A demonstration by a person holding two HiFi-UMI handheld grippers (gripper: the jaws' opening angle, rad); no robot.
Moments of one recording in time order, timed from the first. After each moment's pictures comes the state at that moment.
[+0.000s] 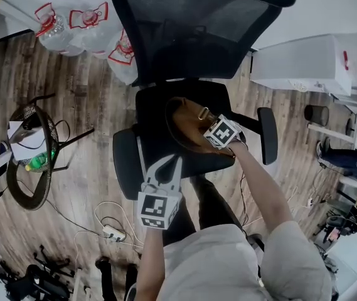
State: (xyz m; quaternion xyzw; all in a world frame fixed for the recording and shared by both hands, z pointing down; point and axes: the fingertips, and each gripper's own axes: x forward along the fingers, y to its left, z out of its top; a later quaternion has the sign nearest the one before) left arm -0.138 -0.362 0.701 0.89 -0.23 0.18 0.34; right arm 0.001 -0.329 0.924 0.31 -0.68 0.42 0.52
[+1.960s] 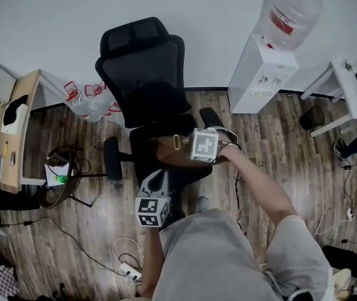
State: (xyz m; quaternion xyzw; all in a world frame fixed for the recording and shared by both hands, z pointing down) left arm -0.088 -0.104 0.530 0.94 -0.25 0.18 0.15; right arm 0.011 -0.119 0.584 0.23 -0.78 0.20 0.54
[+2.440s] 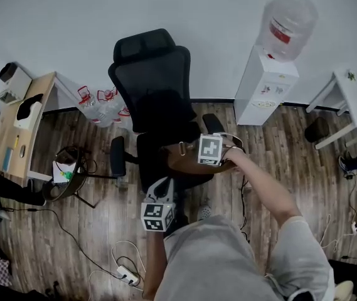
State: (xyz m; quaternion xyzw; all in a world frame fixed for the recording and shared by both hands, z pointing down) left arm -0.097 -0.035 0.519 0.94 -0.27 0.17 0.14; right arm 0.020 -0.058 0.579 0.22 -0.78 0.19 0.56
